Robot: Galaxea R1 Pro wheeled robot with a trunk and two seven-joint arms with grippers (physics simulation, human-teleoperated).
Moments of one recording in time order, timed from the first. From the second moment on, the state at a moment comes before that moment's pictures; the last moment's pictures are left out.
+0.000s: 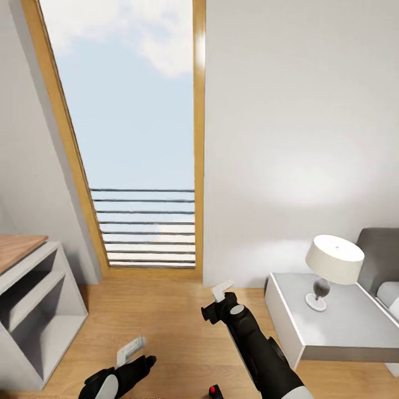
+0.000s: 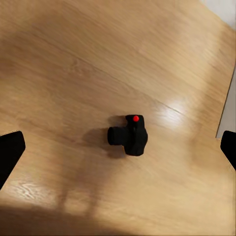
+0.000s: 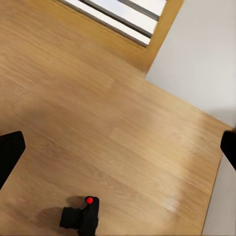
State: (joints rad) left arm -0.15 0.01 -0.08 -1.07 0.69 0.54 0.25; right arm -0.44 0.17 0.29 -1.09 0.31 0.61 0.14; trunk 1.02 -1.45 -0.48
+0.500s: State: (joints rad) left arm -0.15 0.01 -0.08 -1.07 0.70 0.54 0.26; right arm -0.43 0.17 0.29 -1.15 0.31 0.67 0.14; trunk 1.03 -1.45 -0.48
